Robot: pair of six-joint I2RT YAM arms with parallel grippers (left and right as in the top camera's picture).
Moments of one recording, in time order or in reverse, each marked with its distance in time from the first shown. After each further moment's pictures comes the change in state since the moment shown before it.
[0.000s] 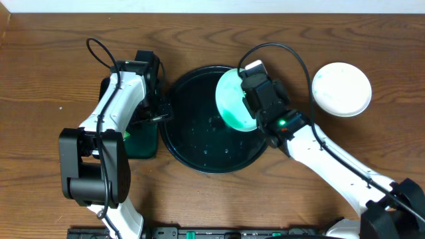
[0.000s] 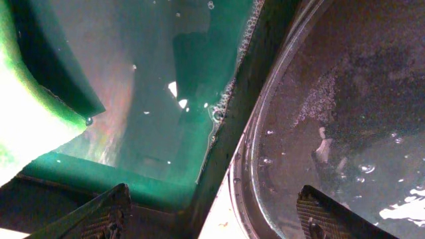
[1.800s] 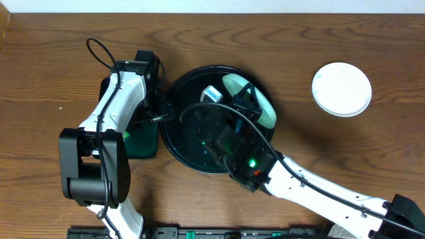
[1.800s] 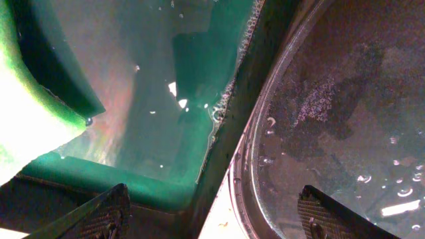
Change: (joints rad) left arm 0.000 0.000 0.000 0.000 0.000 0.000; right arm 0.375 -0.044 0.000 0.169 0.646 -0.740
